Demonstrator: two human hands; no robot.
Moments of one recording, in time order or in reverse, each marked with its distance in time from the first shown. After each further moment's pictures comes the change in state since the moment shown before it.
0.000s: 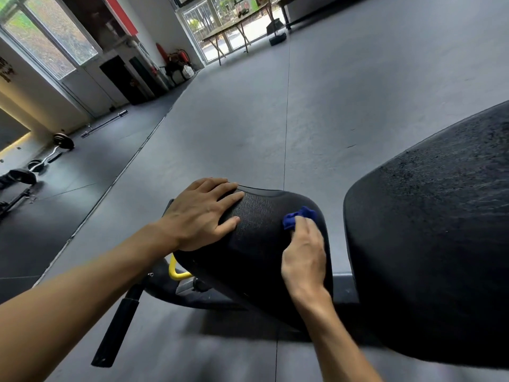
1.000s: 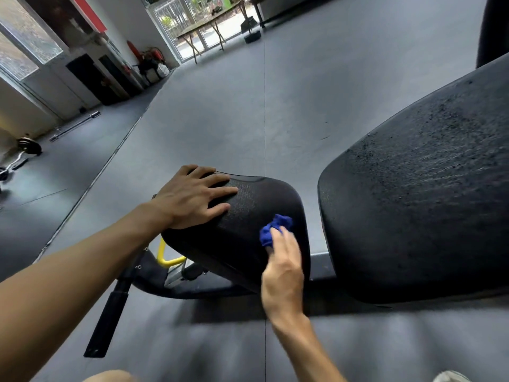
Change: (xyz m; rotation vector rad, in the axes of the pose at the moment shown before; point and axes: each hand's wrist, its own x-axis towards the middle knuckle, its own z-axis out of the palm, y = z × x) left_hand 0.001 0.006 -0.005 0.067 0.013 0.108; right_hand -0.086 0.015 -0.005 0.170 0.131 -0.078
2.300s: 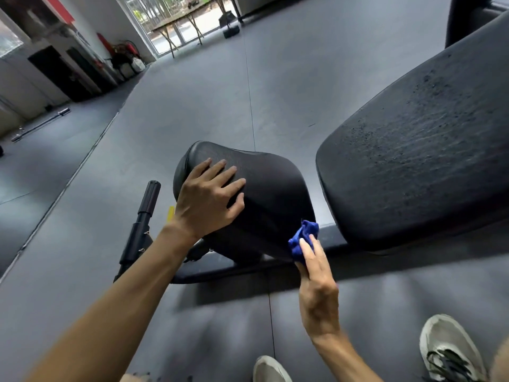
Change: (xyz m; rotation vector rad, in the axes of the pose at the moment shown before) left_hand -0.051 0.061 0.039 -0.114 0.699 -0.071; right_hand -0.094 0.038 -0.044 -0.047 0.102 -0.147
